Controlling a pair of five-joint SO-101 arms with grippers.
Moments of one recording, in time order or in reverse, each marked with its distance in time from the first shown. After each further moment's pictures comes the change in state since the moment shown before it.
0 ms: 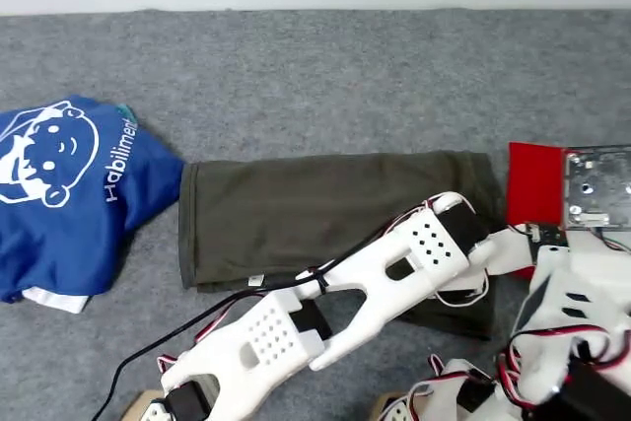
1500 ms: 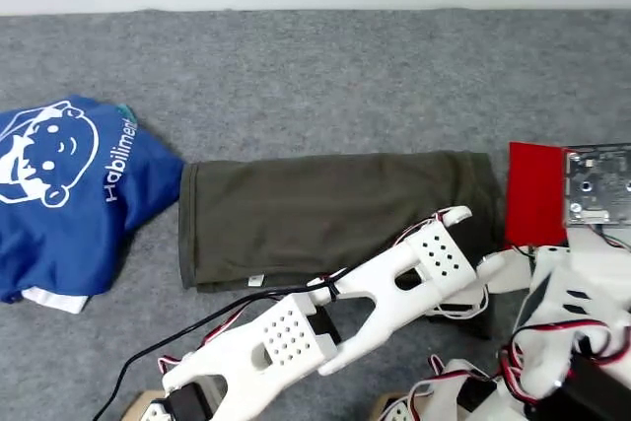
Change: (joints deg) left arm 1.8 6.6 -6.2 4.7 -3.1; right arm 0.0 0.0 1.6 0.0 0.0
